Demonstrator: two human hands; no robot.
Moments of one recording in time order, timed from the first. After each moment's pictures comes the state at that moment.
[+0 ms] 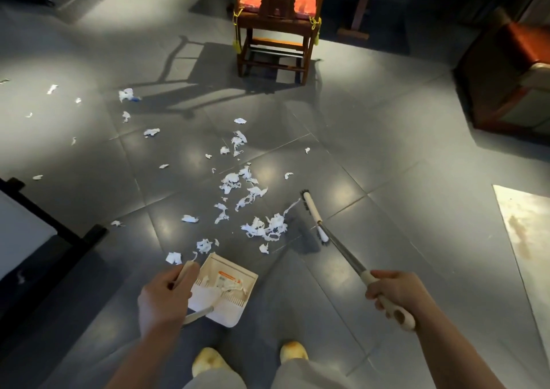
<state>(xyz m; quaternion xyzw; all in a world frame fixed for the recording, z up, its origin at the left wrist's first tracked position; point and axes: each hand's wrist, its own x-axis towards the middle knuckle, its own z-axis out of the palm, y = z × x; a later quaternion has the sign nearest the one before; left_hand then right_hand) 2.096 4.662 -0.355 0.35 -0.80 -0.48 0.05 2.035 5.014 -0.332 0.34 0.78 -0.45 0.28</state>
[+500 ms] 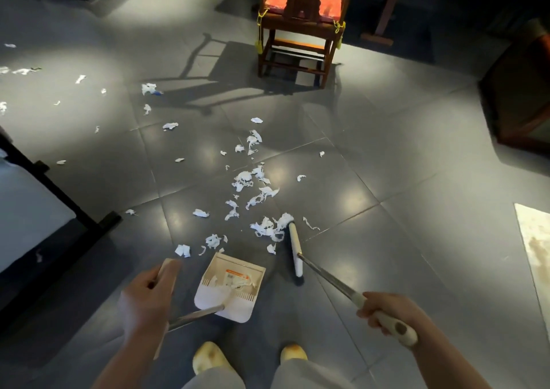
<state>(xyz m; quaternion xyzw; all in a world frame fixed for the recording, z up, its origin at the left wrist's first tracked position) 2.116 4.627 -0.370 0.46 -0.75 -0.47 0.11 2.038 5.002 -0.352 0.35 0.75 -0.42 0.38</state>
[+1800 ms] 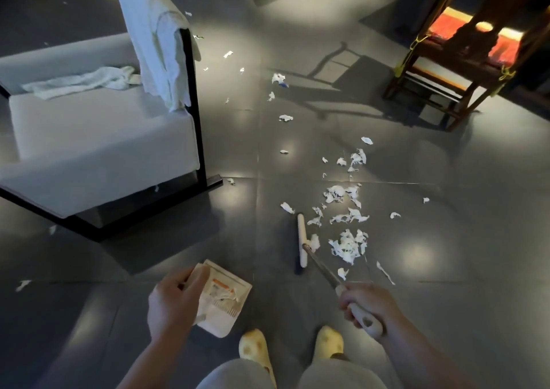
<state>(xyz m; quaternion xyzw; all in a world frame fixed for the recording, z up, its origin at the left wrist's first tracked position) 2.242 4.466 -0.378 0.56 -0.68 -0.45 0.14 2.038 4.709 -0.380 0.19 0.79 -0.37 0.46</state>
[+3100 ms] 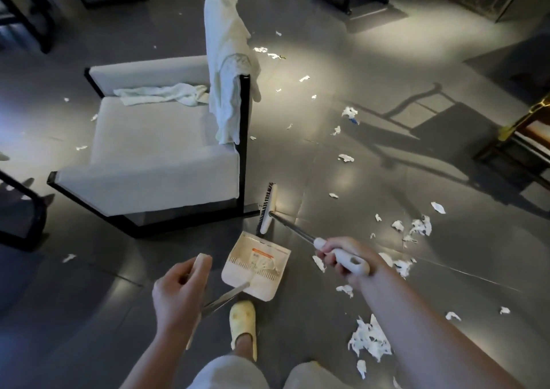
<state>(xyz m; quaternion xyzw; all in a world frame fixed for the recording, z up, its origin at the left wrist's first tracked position) 2.084 4.383 -0.352 0.63 -0.54 -0.46 0.32 1.804 4.461 -0.364 0.09 0.64 -0.44 0.62</state>
